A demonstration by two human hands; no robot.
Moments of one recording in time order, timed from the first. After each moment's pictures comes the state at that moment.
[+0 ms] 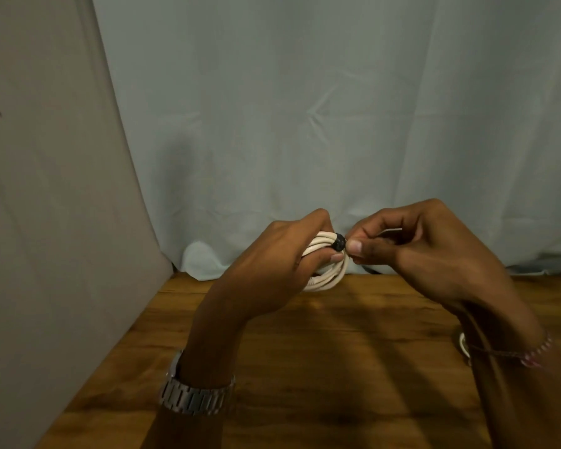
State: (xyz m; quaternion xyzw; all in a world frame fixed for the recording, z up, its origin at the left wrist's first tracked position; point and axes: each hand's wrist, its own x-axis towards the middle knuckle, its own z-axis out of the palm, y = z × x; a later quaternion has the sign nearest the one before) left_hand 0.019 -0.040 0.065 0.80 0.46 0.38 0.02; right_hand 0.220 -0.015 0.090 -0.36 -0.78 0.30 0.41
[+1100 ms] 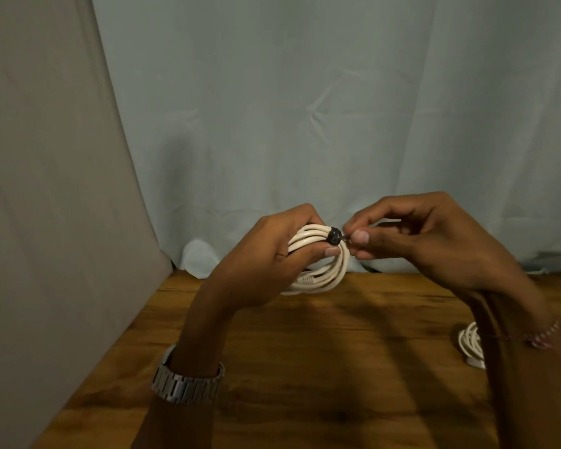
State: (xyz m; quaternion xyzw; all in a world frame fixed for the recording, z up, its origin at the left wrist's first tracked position) left_hand 0.012 -0.043 0.065 0.77 0.44 0.45 0.09; right_hand 0.231 0.001 0.092 -0.22 -0.79 0.40 0.41
